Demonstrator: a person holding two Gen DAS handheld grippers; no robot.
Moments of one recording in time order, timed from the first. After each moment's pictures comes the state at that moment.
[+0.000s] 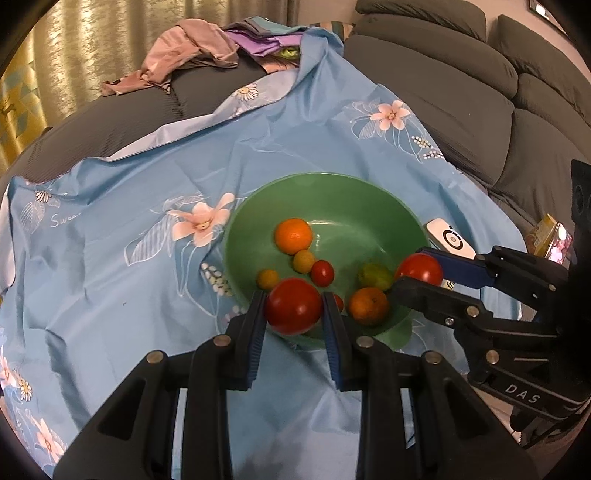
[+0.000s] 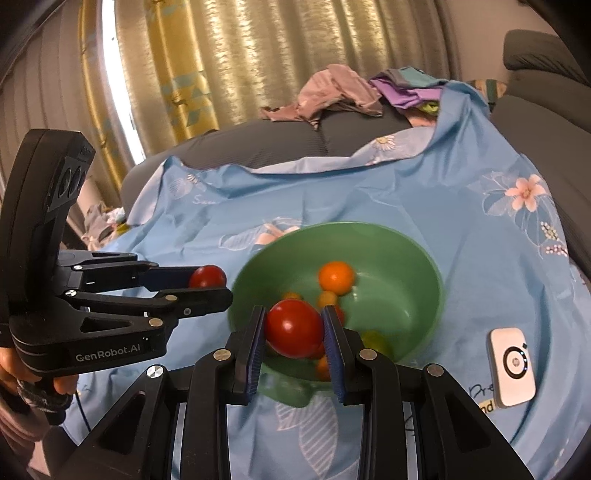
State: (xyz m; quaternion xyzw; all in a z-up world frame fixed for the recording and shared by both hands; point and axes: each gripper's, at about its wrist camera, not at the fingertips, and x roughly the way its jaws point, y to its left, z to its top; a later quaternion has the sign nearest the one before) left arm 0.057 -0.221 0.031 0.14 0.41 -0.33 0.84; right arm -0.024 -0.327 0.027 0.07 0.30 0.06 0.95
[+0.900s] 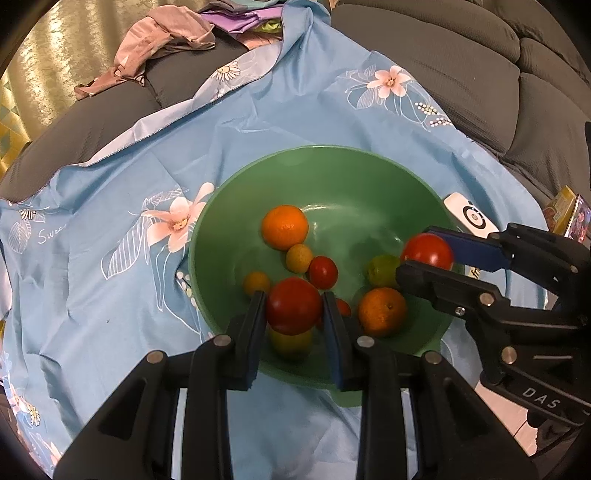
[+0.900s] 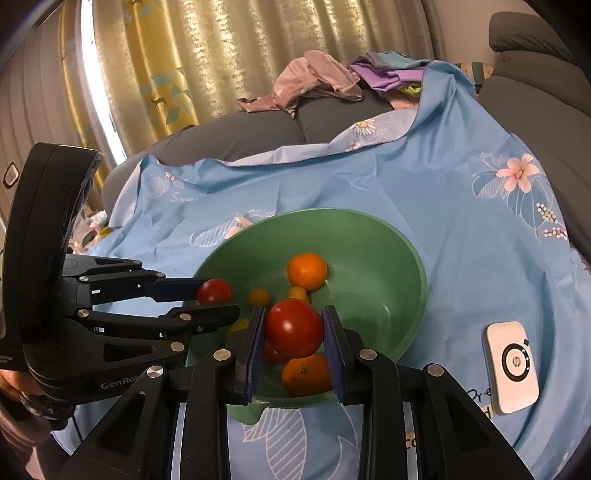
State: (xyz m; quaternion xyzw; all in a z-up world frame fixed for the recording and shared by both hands) left arm 0.076 -0.257 -0.001 0.20 0.42 -0.33 0.82; right arm -0.001 -0.351 0.008 0.09 0.31 0.04 0.94
